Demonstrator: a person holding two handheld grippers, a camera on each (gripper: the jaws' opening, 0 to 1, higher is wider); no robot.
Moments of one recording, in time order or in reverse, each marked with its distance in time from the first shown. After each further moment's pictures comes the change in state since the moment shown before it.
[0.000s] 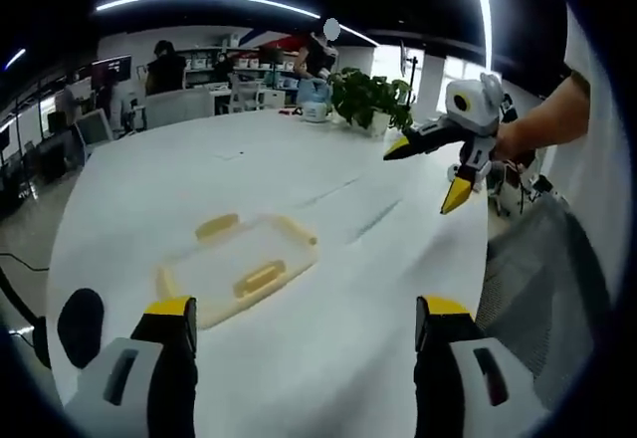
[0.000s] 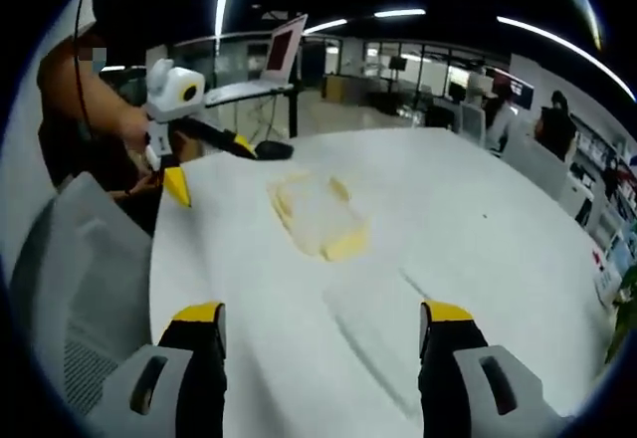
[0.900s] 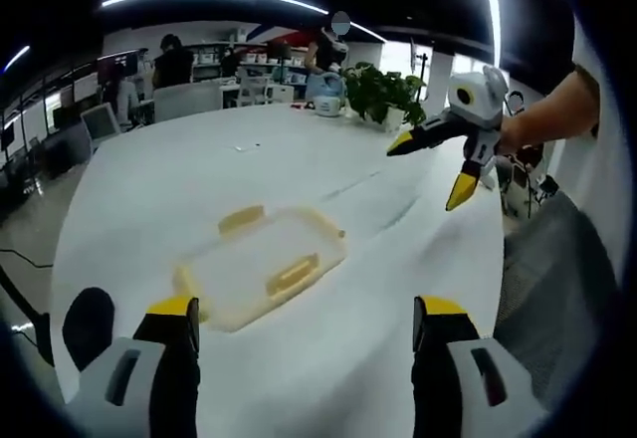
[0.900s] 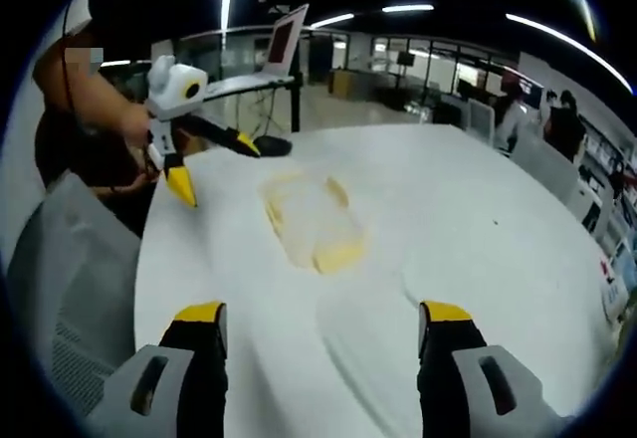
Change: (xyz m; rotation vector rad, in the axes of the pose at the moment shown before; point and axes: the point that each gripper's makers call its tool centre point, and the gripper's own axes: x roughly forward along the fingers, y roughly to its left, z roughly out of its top) left arm 0.012 0.033 -0.008 -0.007 0.022 0.028; right arm 0.034 -0.011 0.011 -0.023 0.021 0.035
